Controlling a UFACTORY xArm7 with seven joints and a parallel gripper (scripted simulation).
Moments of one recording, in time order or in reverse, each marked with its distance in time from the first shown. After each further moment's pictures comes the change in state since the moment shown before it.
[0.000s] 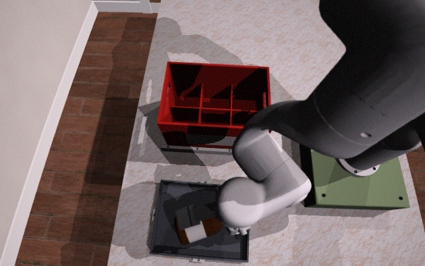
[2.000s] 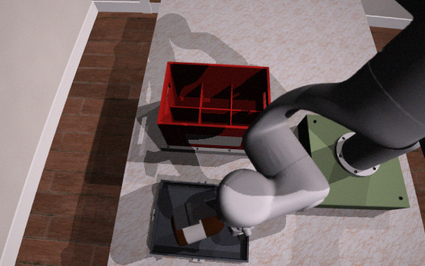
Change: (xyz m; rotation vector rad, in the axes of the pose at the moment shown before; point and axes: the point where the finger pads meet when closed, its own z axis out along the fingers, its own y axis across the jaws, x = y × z) arm 0.000 0.000 -0.051 0.000 -0.001 0.000
